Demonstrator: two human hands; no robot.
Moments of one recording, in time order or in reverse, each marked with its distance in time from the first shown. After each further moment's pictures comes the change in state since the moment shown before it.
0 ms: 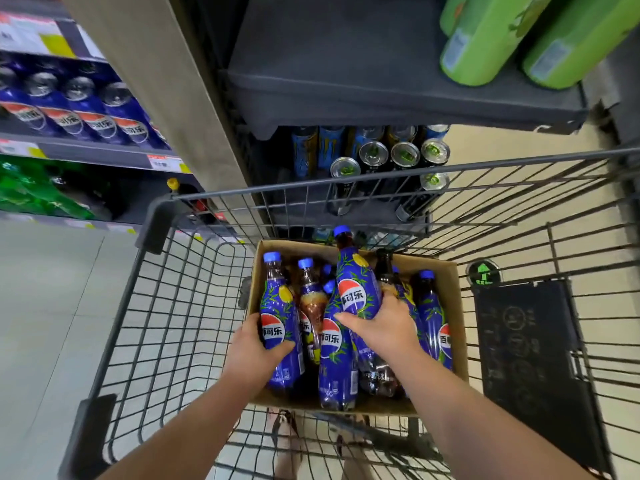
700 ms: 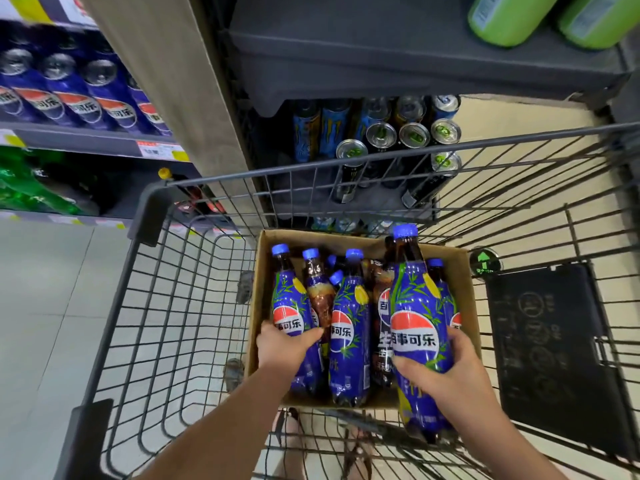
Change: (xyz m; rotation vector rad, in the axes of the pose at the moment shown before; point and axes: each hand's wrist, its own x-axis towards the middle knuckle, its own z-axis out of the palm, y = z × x) left_hand 0.025 -0.004 0.046 -0.311 0.054 -0.231; right_hand -0.066 0.053 -0.016 0.582 0.049 0.056
